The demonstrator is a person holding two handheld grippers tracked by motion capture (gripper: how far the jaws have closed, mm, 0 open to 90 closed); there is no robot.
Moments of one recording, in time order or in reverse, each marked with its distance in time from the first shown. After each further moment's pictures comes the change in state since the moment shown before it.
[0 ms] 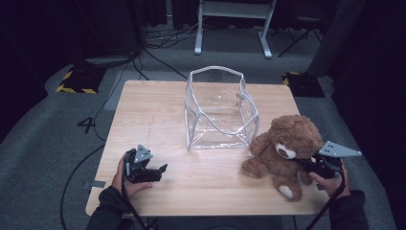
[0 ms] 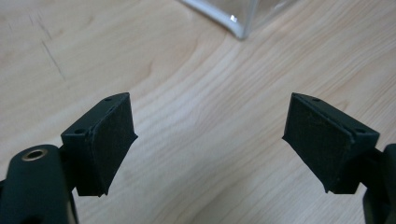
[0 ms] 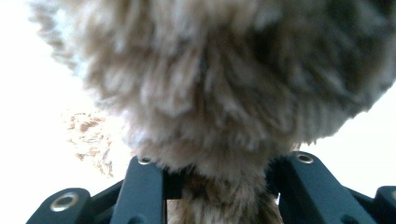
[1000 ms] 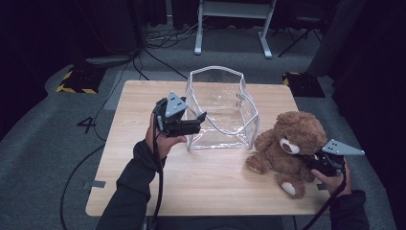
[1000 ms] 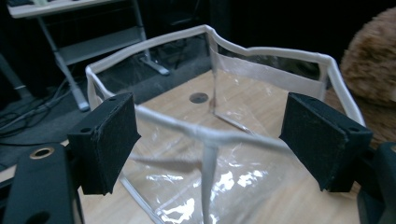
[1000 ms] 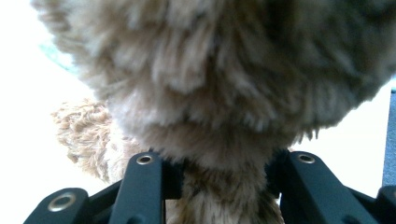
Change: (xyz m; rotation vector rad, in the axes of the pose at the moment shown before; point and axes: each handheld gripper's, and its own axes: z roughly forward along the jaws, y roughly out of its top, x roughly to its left) left arm -0.045 0.186 -0.012 -0.330 0.017 0.054; right arm -0.011 -0.005 0.000 -0.002 -0.060 0.036
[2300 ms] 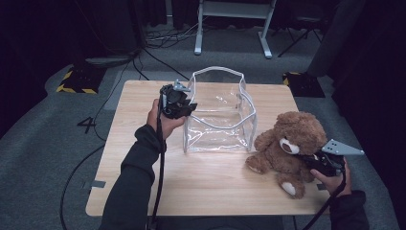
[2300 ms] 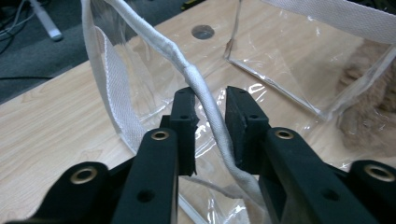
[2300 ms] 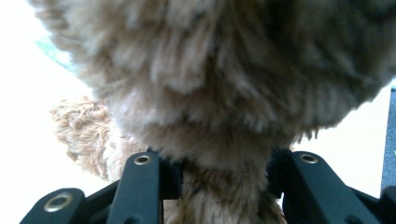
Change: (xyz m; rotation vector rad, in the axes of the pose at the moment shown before) left arm 0.045 -0.001 0.038 0.312 -0.113 -0.038; right arm 0.000 0.000 0.000 0.011 -0.005 -0.004
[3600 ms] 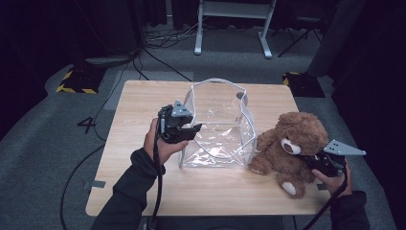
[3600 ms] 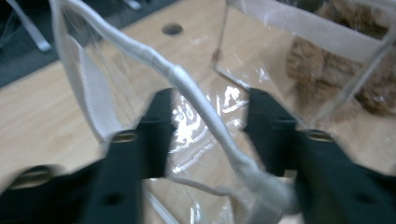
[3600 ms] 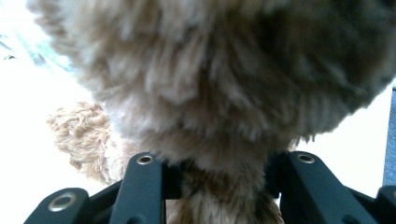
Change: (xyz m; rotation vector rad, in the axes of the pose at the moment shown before) left arm -0.051 -0.036 -0.040 -0.116 0.031 0.052; right arm -0.003 -0.003 -0.002 -0.011 0.012 0.016
